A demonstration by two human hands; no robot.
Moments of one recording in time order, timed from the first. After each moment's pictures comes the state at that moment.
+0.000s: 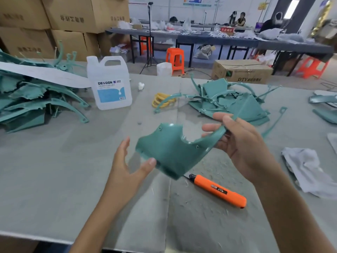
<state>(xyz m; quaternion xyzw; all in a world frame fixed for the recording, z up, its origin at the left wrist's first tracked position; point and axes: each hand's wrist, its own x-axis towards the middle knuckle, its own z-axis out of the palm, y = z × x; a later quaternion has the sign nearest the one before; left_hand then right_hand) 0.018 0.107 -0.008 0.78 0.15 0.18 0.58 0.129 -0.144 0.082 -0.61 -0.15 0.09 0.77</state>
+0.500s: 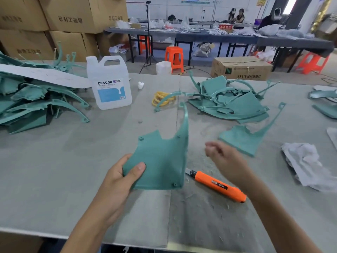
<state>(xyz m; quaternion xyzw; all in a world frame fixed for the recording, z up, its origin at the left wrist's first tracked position) -0.010 0.104 0.004 0.59 0.08 0.09 0.79 0.133 -0.157 0.009 -0.88 -0.13 0.05 0.45</state>
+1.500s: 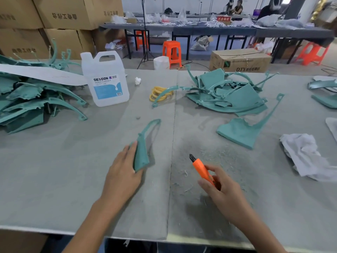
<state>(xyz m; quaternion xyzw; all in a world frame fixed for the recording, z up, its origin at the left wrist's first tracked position) 0.026 0.127 -0.050 0.95 0.12 0.14 0.24 0.056 -0.172 -0.050 -0.85 -0.17 0.04 0.49</state>
